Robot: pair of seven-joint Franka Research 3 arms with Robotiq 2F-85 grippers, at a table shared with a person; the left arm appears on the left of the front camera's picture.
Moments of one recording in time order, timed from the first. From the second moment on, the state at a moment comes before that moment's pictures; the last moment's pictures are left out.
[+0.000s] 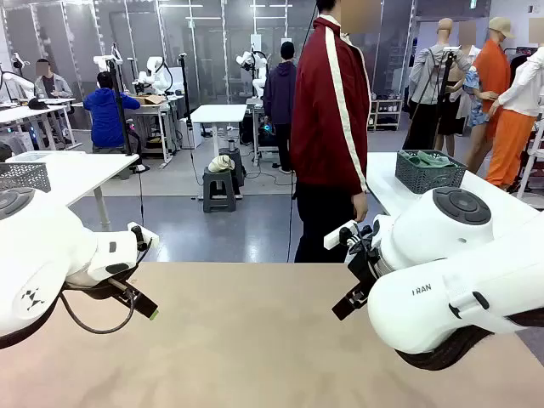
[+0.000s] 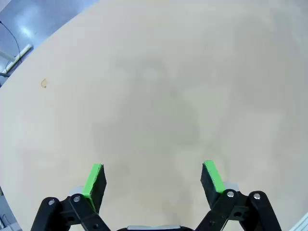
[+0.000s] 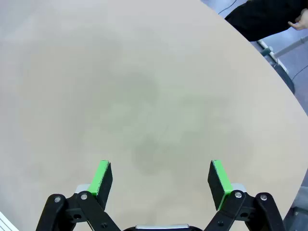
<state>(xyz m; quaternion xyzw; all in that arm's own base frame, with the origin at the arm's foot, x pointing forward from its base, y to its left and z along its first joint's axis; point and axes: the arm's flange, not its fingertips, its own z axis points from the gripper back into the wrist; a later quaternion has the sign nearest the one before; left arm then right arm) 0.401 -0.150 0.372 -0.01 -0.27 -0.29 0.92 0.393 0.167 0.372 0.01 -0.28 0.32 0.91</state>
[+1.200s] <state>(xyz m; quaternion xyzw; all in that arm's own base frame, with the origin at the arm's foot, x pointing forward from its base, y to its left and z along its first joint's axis) 0.401 -0.150 0.372 -0.01 -0.27 -0.29 0.92 0.394 0.166 0.373 0.01 -0.28 0.32 0.90</state>
